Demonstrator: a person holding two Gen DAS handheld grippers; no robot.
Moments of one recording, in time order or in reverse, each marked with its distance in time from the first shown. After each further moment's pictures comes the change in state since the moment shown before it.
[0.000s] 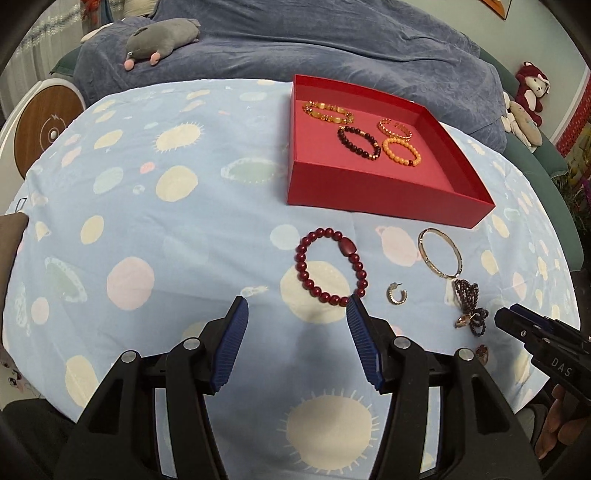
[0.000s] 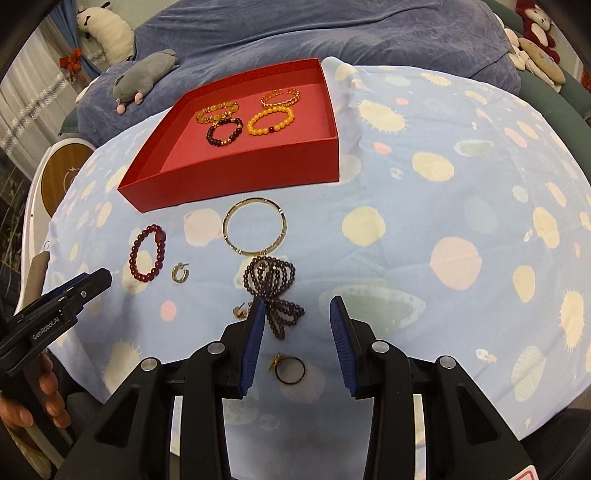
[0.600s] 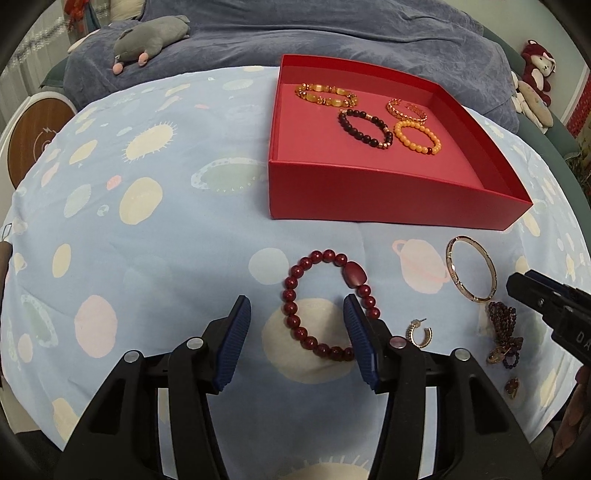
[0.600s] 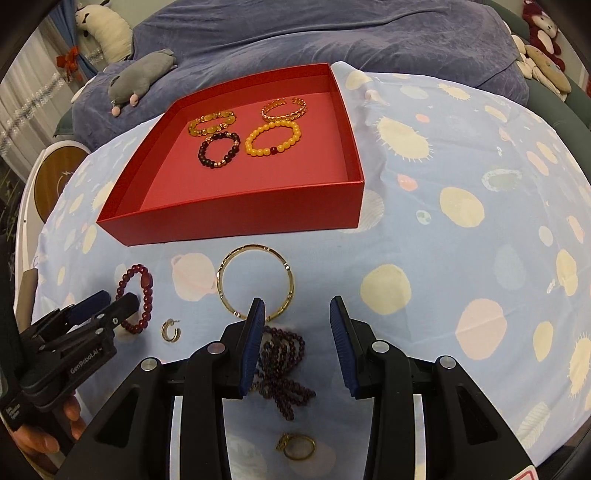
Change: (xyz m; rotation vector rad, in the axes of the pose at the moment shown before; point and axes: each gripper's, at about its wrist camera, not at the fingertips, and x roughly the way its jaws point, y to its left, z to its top) left arm 0.048 -0.018 0.019 0.059 0.030 0.056; right arm 0.040 0.014 0.053 -0.031 -0.003 -0.020
